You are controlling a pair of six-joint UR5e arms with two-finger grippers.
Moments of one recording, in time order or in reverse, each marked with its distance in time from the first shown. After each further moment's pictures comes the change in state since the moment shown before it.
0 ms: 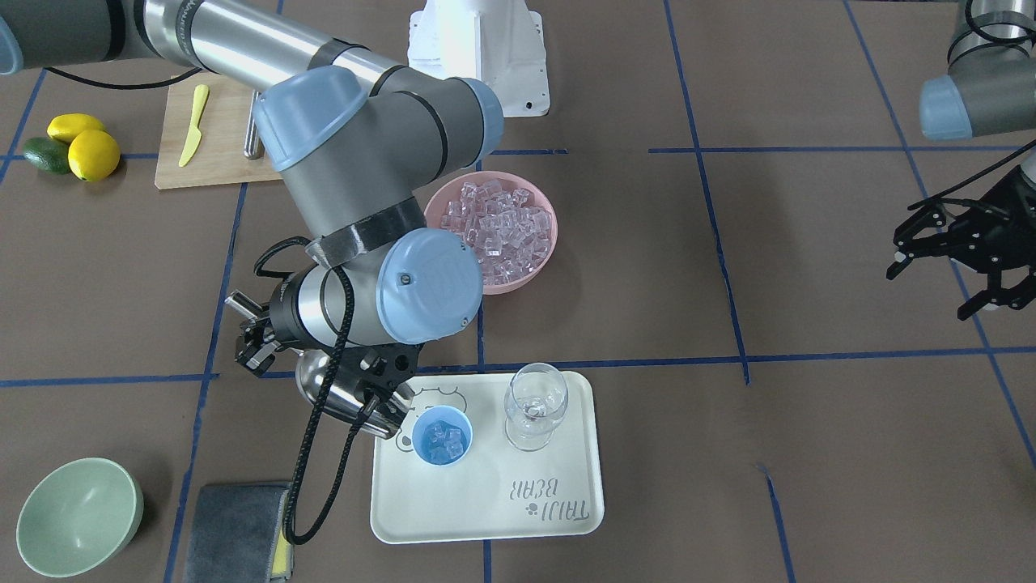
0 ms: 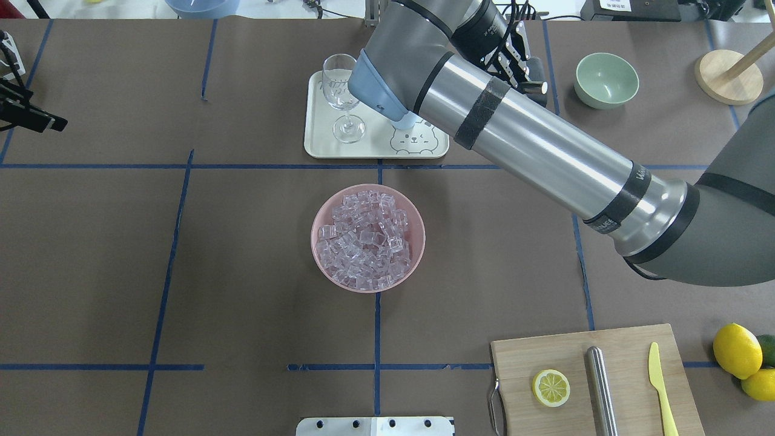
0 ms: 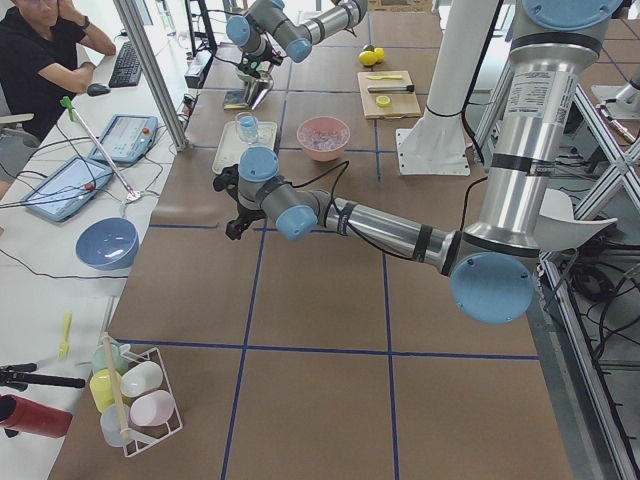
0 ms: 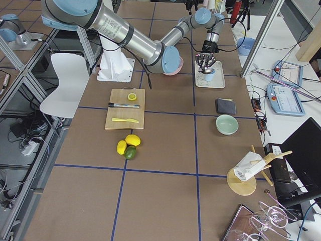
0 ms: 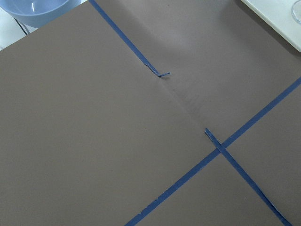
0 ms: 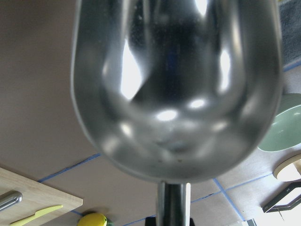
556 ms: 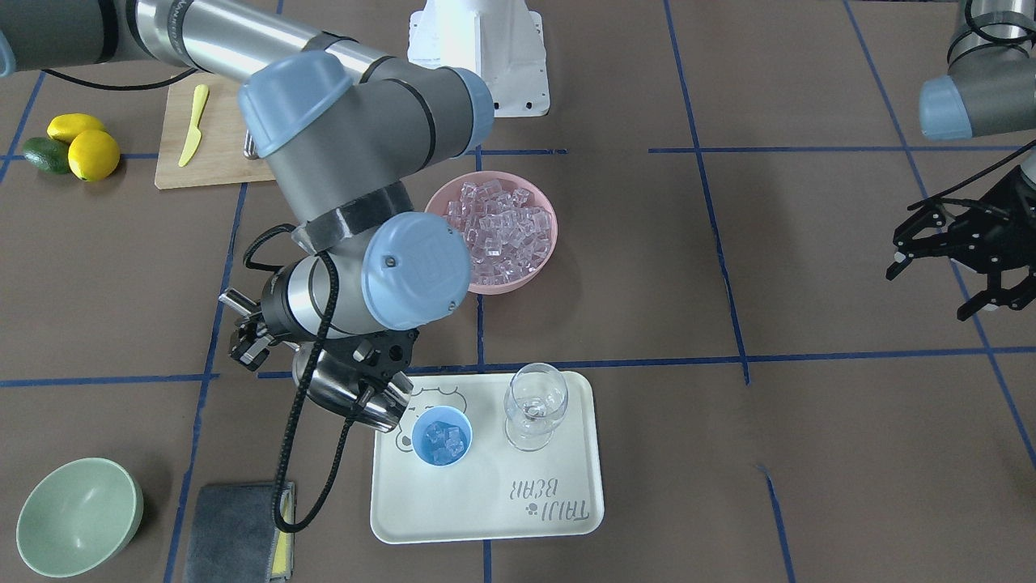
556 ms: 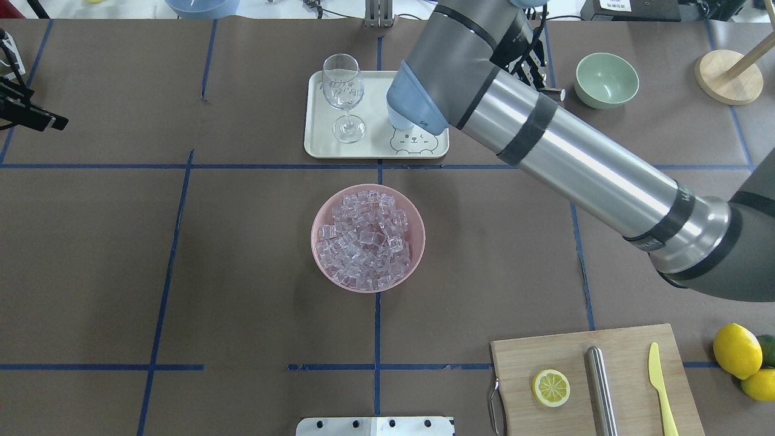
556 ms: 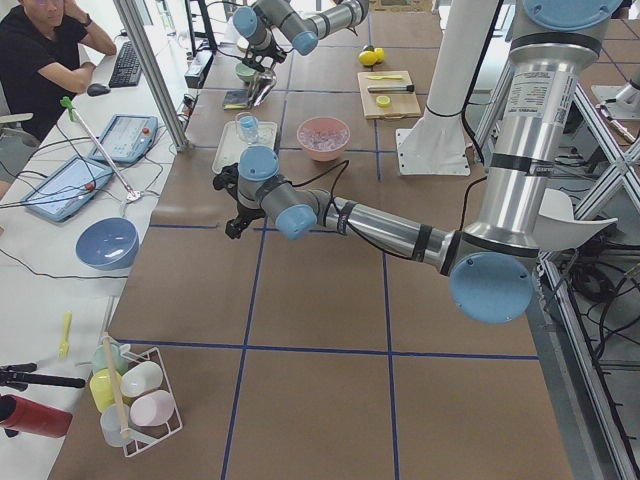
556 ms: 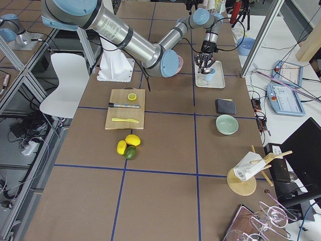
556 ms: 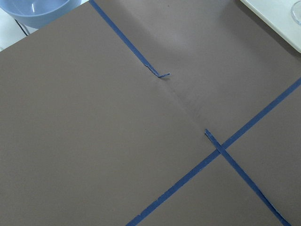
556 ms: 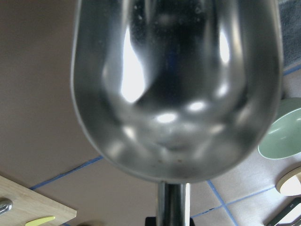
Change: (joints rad) left arm -0.001 -0.004 -0.003 0.000 0.000 0.000; right arm 0.028 -0.161 0.260 0.019 0.043 -0.012
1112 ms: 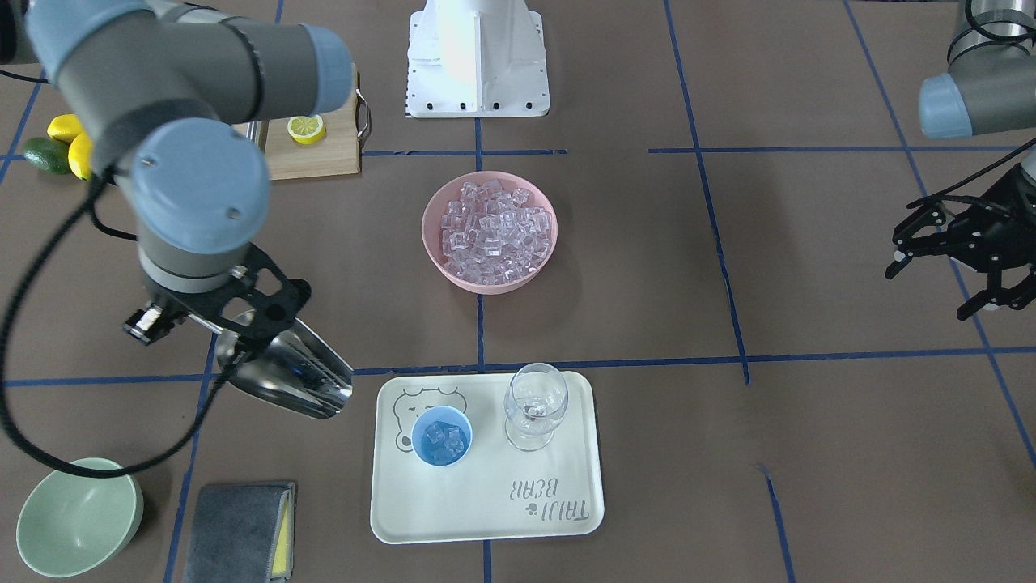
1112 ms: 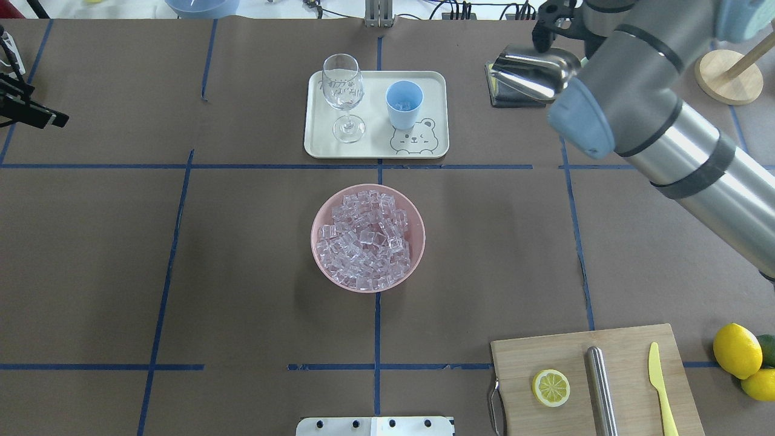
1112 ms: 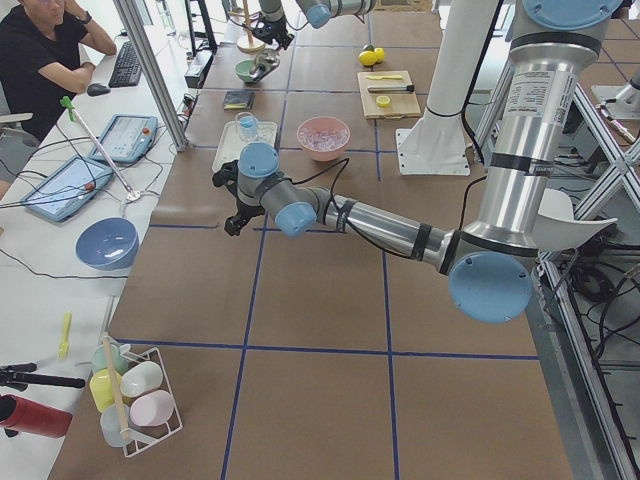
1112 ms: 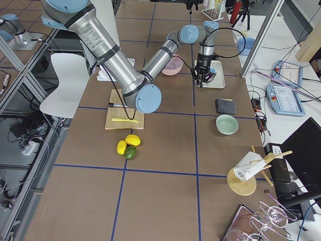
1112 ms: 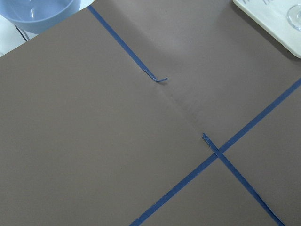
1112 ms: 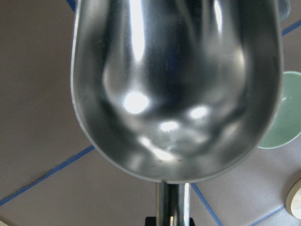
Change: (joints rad) left arm -0.002 -0.003 -0.011 0.000 0.000 -0.001; right arm 0.132 -0.357 0.406 0.174 0.115 0.005
